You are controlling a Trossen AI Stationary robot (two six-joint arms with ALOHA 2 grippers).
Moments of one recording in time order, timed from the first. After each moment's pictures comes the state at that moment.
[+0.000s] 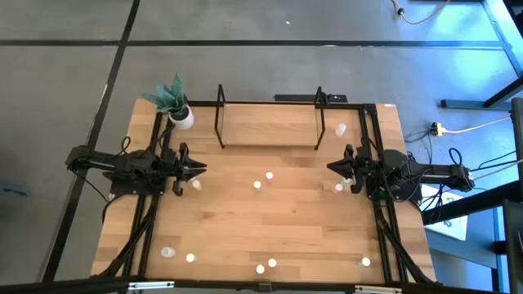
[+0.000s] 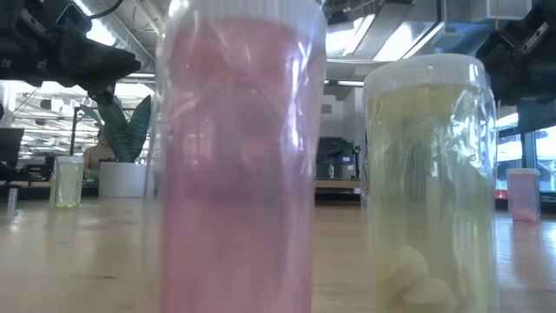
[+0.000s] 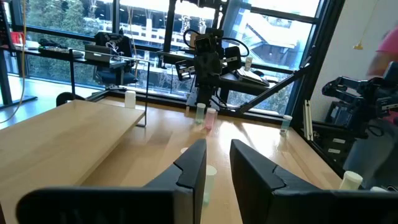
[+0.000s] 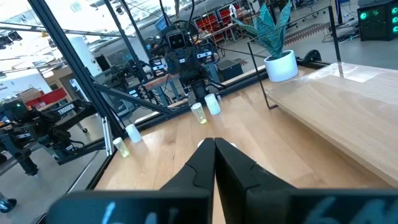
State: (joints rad) left arm -0.16 0.01 0.01 0.05 -0.22 -0.17; right arm -0.03 0.02 0.01 0.02 0.01 0.41
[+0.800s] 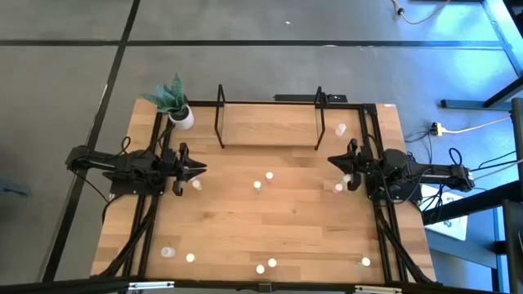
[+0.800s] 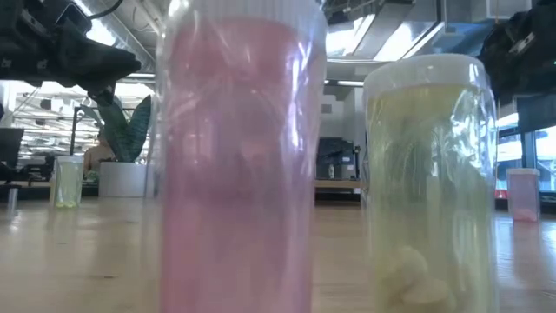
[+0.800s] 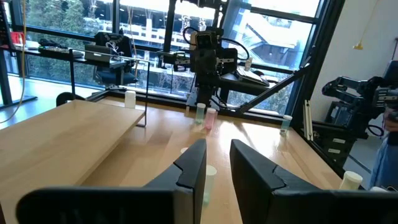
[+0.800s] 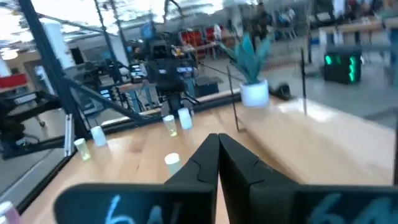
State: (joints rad) left arm -0.16 0.01 0.01 0.05 -0.22 -0.17; right arm -0.03 0.02 0.01 0.09 0.10 0.19
